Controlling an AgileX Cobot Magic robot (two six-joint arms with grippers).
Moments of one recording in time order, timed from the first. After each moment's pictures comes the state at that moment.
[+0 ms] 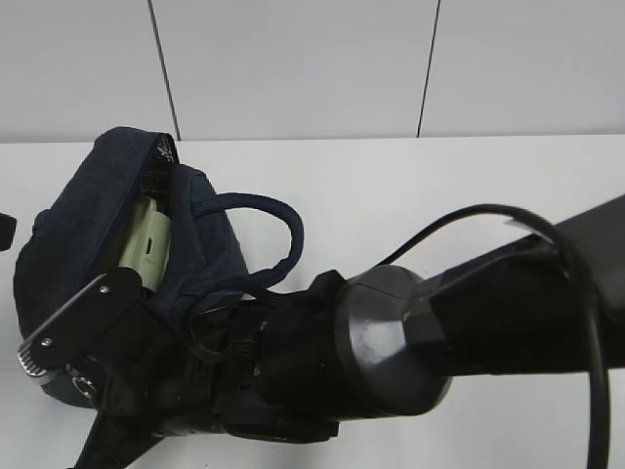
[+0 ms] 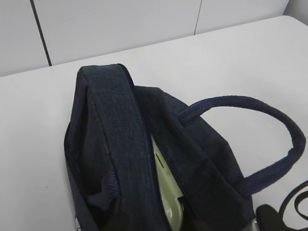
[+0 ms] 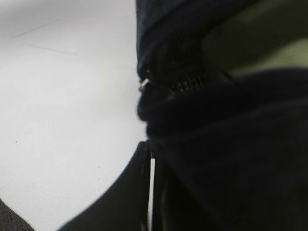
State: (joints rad) left arm -0.12 0.85 -0.63 -0.58 0.63 0.69; right arm 1.01 2.07 -1.20 -0.48 -0.10 0.44
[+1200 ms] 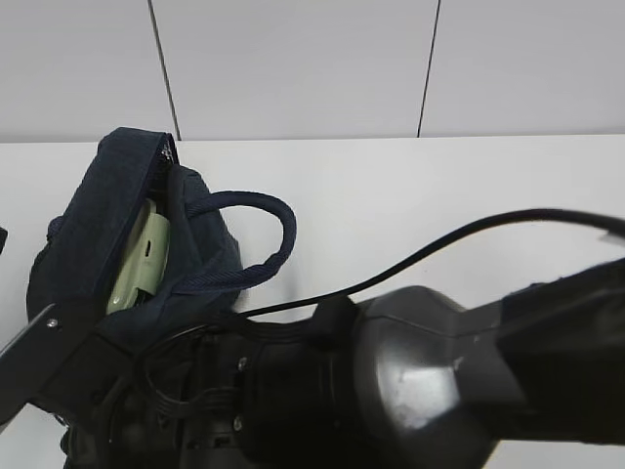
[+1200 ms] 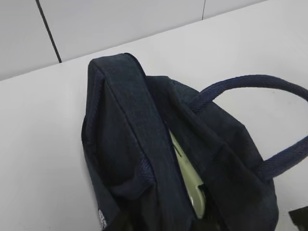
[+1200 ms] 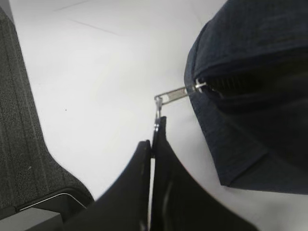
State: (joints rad) left arm -0.12 0.85 -0.63 -0.49 0.63 0.69; right arm 1.11 1.98 -1.18 -0.50 0.06 0.44
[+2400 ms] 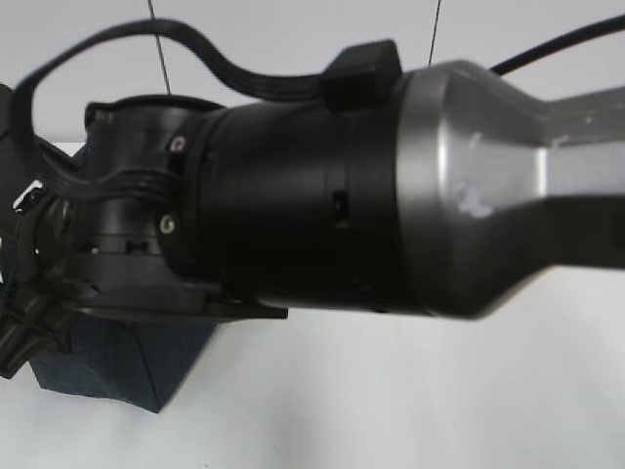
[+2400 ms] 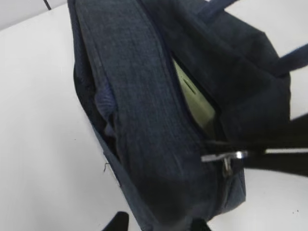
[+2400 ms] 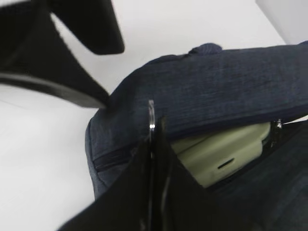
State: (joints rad) left arm -0.12 0.96 -0.63 -0.32 0.68 0.66; right arm 1.09 1.88 -1.48 -0.70 0.44 0.43
